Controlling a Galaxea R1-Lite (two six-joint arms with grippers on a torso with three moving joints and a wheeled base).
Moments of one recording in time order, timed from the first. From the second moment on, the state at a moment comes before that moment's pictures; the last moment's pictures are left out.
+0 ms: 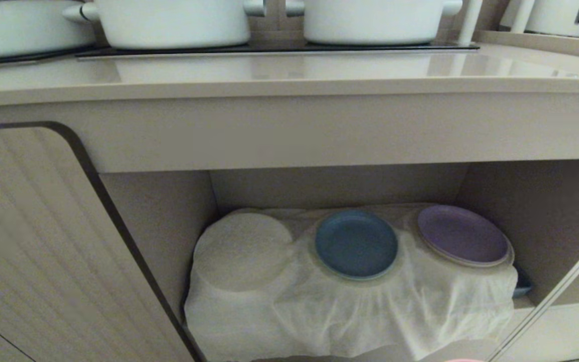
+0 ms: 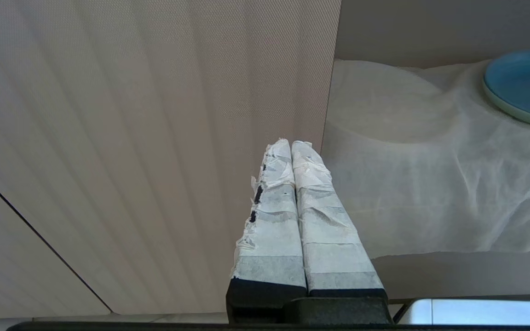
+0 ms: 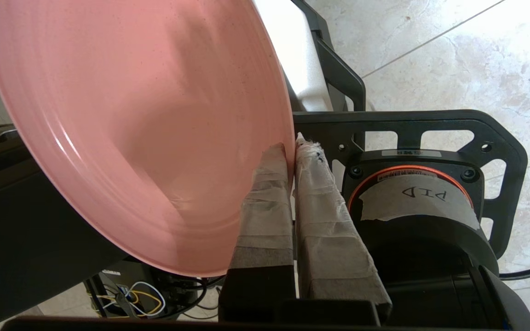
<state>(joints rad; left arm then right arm) 0.00 0.00 0.00 0.00 0.00 0.00 0.30 0.97 -0.47 0.70 0.17 0.49</state>
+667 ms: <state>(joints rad) 0.00 0.00 0.00 0.00 0.00 0.00 0.30 0.97 -0.45 0.69 0.17 0.52</state>
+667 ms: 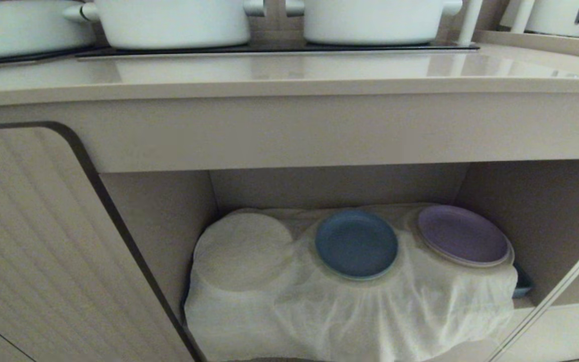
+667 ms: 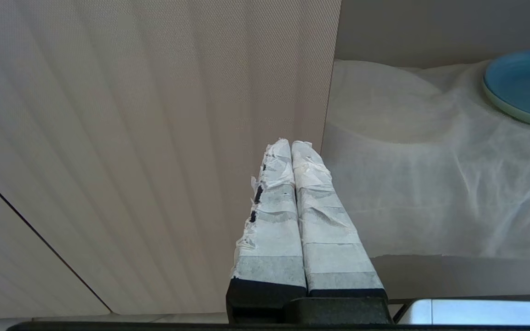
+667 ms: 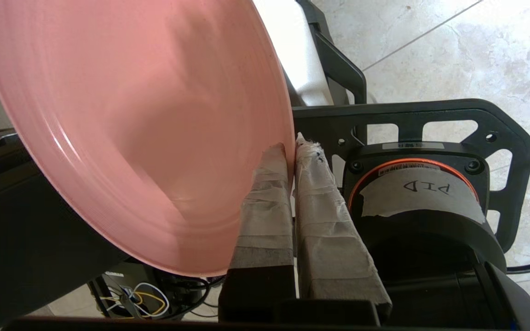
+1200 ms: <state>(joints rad) 0.00 0.00 0.00 0.00 0.00 0.00 0.30 0.97 -0.45 0.69 0.17 0.52</state>
